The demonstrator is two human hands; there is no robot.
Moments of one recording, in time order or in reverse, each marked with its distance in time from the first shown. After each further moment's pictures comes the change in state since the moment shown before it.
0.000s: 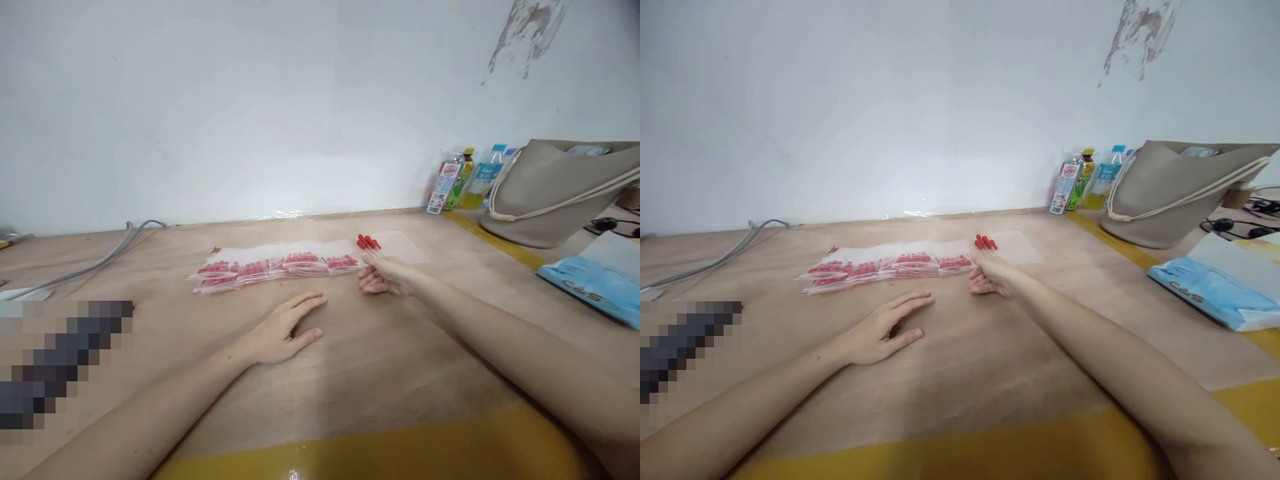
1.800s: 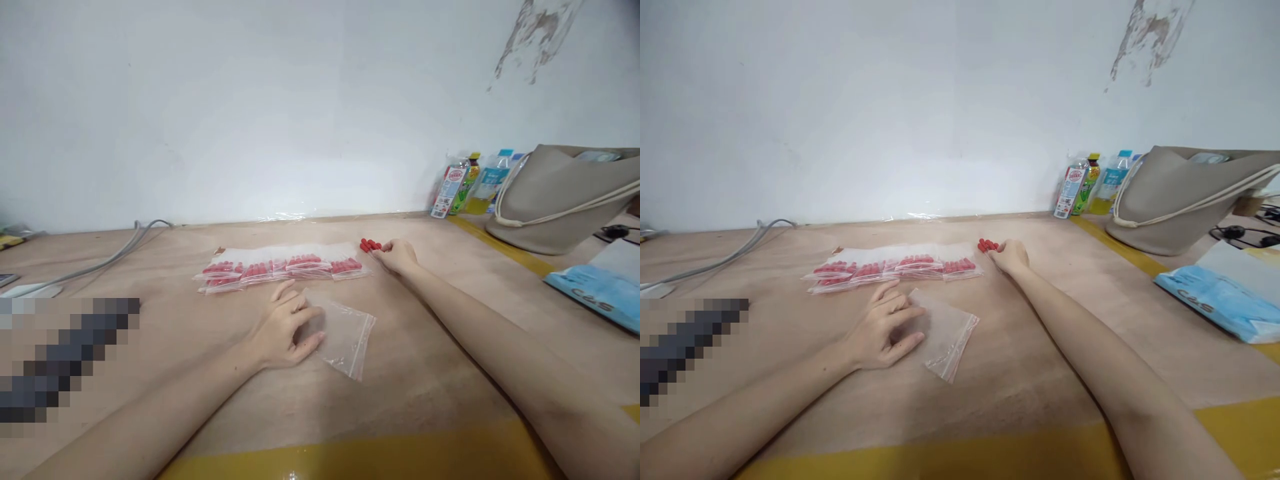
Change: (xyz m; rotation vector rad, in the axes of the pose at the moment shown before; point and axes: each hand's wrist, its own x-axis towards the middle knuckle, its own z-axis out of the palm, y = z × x) left_hand 0.000 0.004 0.002 0.256 0.244 0.136; right_hand 0.051 0.016 -0.038 -0.677 0.513 -0.029
